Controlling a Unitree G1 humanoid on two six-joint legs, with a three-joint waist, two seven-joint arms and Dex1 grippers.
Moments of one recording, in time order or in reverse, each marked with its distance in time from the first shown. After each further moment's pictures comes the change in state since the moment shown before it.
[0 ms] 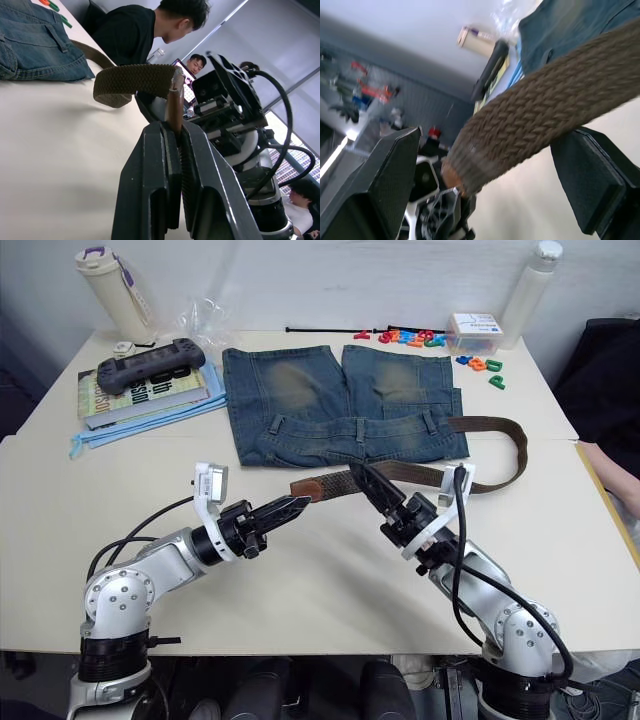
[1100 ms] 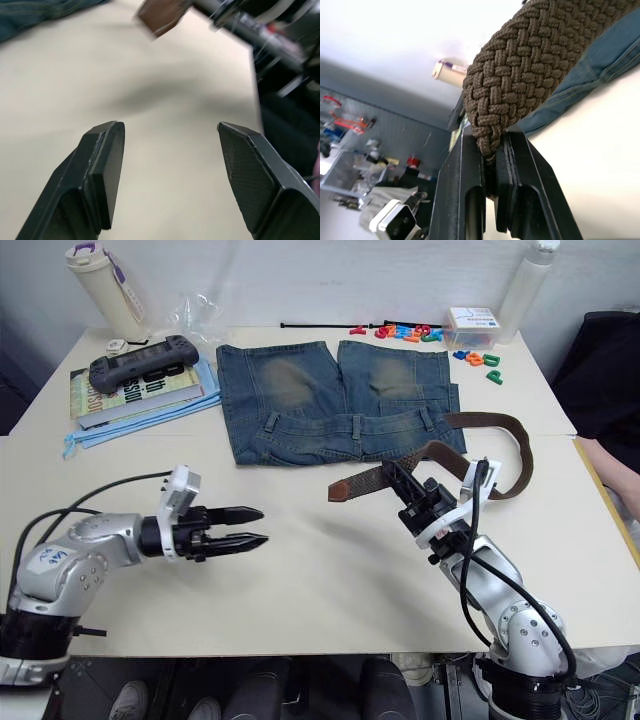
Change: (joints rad) left arm -0.019 0.458 -0.159 0.143 0.334 -0.274 -0.458; right arm 0.008 -0.067 0.022 -0.005 -0.027 -0.134 -0.031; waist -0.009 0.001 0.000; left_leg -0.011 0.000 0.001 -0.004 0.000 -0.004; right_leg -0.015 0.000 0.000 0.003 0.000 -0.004
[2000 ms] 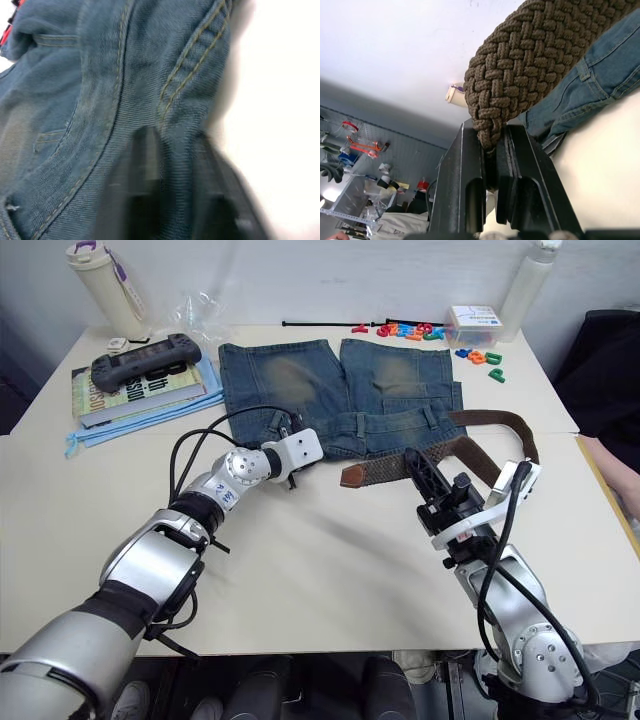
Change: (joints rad) left arm -0.868 -0.499 -0.436 1.475 1.052 -1.044 0.584; right arm 0.068 0.004 -0.043 -0.152 0.082 -0.137 -0.087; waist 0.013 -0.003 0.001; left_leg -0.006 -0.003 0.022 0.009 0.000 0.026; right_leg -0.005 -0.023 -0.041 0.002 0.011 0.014
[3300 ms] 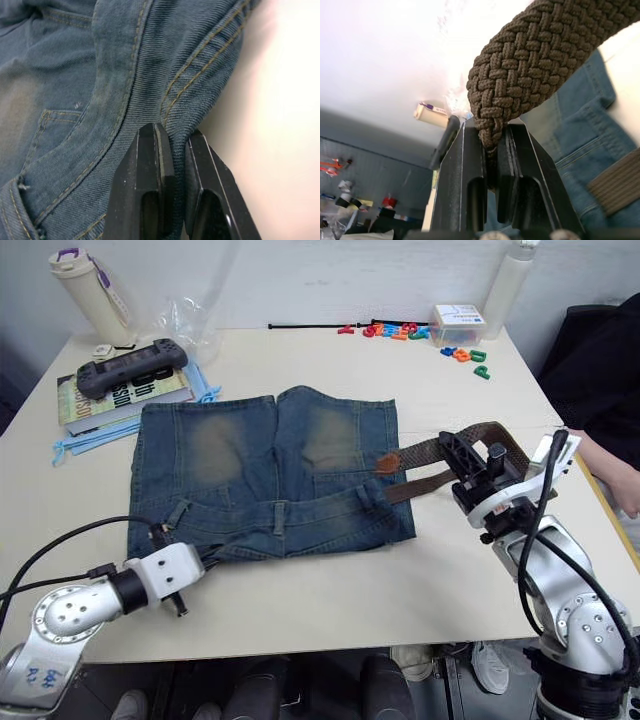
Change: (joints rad) left arm 1.388 0.489 0.568 -1.762 -0.212 0.467 -0.315; right arm -0.096 -0.244 -0.078 0.162 0.135 0.025 -0.090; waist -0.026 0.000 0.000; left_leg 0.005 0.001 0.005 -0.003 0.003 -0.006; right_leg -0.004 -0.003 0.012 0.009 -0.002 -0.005
